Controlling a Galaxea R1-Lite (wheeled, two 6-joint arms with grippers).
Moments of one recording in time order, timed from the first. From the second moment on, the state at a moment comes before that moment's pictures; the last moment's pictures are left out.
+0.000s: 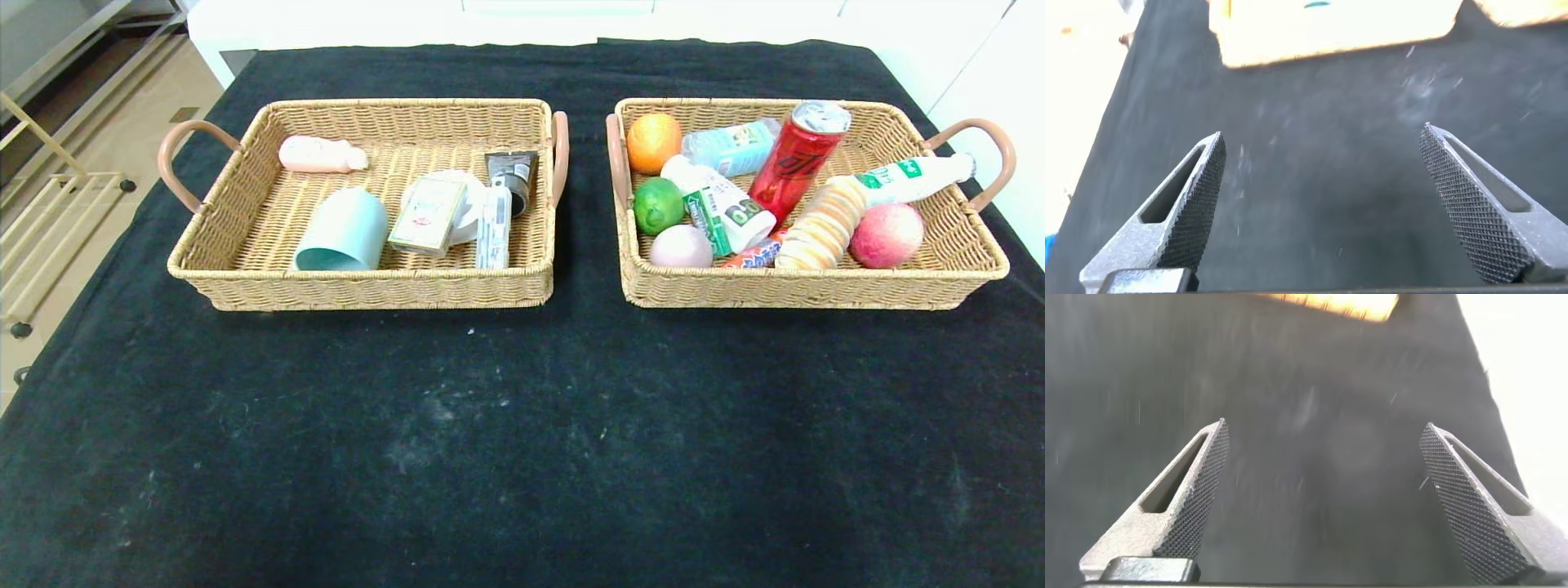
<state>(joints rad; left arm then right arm) 0.01 0.00 -0.21 0.02 -0.08 0.07 0.00 0.00 -0.01 -0.09 0.02 -0.17</state>
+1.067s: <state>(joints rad) 0.01 0.00 0.00 0.01 -0.01 0.02 0.00 0.00 0.00 -0.01 0.02 -0.02</state>
